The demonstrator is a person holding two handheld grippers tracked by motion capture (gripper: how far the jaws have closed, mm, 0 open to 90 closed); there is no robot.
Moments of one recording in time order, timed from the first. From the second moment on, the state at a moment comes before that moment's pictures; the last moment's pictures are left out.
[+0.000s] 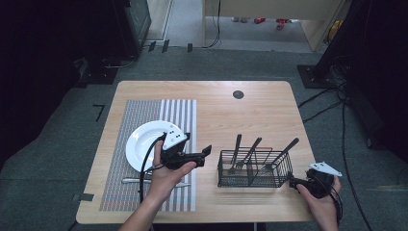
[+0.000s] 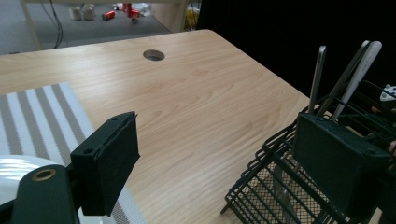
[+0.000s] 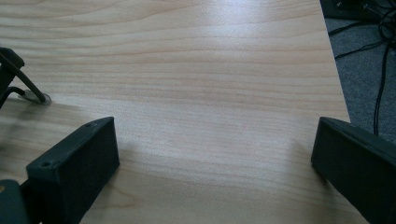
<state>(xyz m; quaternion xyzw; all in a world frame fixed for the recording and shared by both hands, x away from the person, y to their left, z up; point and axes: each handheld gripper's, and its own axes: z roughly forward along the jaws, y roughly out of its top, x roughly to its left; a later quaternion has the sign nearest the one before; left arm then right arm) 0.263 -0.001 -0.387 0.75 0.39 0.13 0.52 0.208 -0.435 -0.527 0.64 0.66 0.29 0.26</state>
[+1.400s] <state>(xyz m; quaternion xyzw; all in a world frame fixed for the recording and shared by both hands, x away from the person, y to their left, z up) 0.290 -0.081 -0.373 0.79 0.29 0.03 0.54 0.208 -0.435 -0.527 0.64 0.66 0.29 0.26</state>
